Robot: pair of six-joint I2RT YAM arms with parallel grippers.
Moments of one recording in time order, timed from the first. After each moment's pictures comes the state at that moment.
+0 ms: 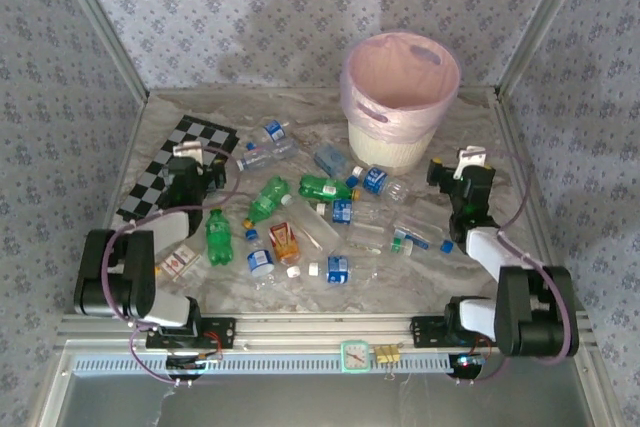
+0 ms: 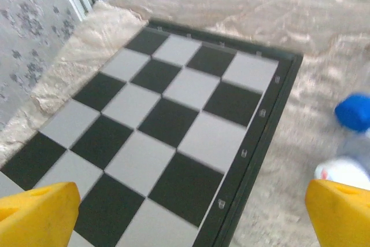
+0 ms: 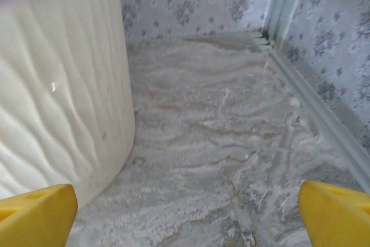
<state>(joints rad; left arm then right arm) -0.07 1.41 0.58 0.38 -0.24 -0.05 -0.01 1.18 0.46 0.41 0.18 0.06</state>
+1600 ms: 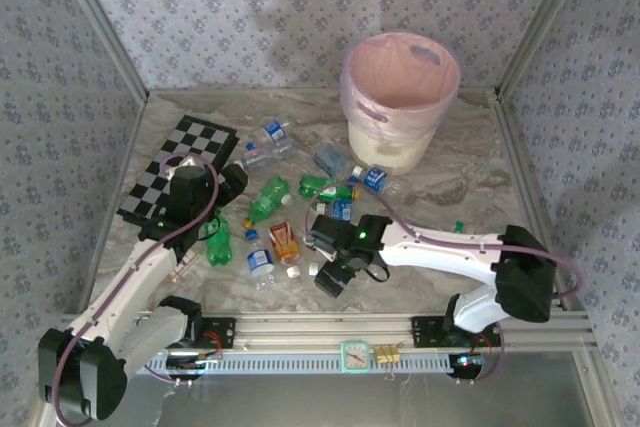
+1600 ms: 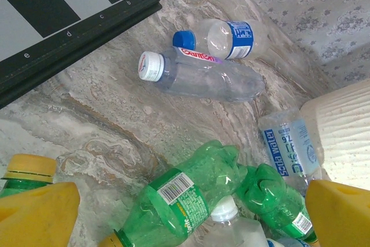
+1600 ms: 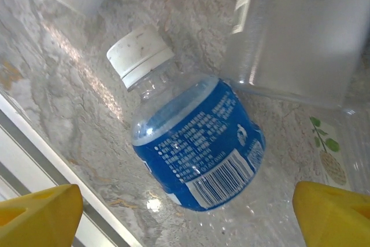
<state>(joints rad) -0.31 0.92 0.63 -0.29 -0.07 -0.85 1.17 1.49 1.04 -0.88 0.08 0.18</state>
